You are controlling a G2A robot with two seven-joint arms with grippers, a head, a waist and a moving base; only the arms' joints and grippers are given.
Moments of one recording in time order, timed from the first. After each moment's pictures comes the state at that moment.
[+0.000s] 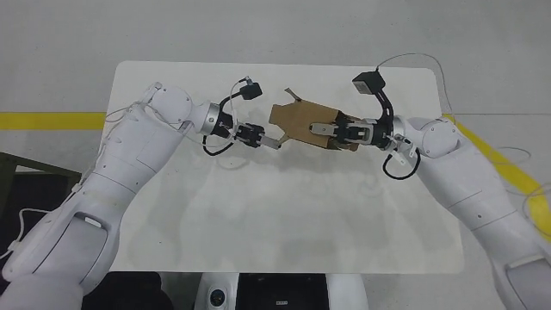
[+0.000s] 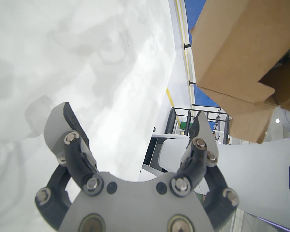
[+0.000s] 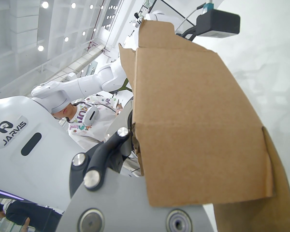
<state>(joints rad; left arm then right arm) 0.51 -1.15 -0.76 -1.02 -0.21 -0.42 -1.33 -0.67 -0.99 0.79 -1.23 0.65 -0.76 1.06</state>
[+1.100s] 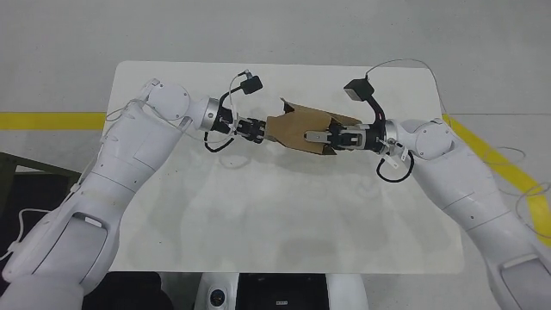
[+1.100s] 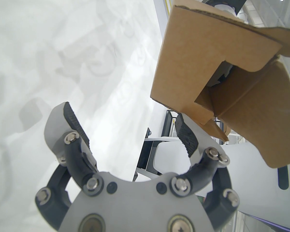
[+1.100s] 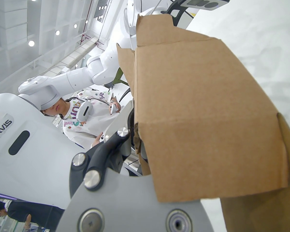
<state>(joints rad) 0.50 -1.15 -0.79 -1.03 -0.25 -0.41 -1.34 -0.68 -1.01 0.79 -1.22 0.58 -0.74 1.08</state>
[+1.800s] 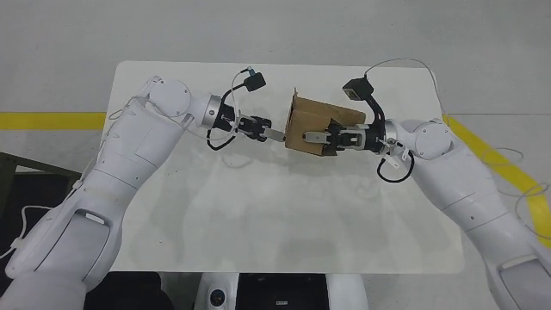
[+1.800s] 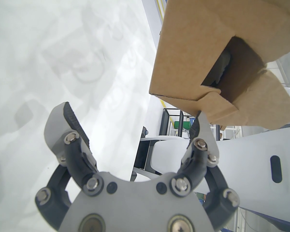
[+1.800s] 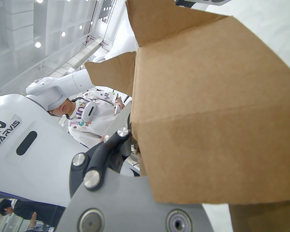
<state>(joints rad) 0.48 -1.17 -0.79 -1.01 -0.30 -0.44 -1.37 -0.69 -1.02 0.80 -1.24 0.61 -0.71 1.11</state>
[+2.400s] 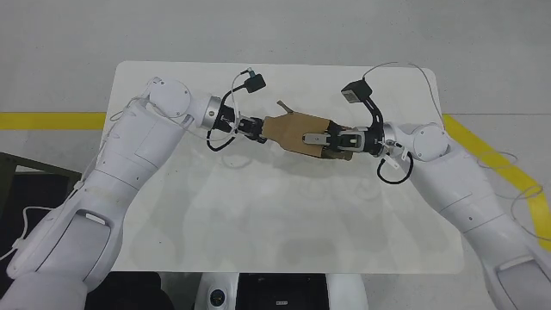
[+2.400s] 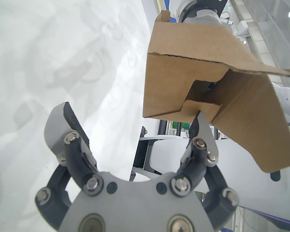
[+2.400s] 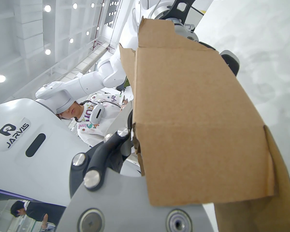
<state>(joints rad) 0.49 -1.17 -0.79 -1.01 -0.31 -0.44 -1.38 -0.70 -1.03 0.79 -1.22 0.68 -0.69 1.13</state>
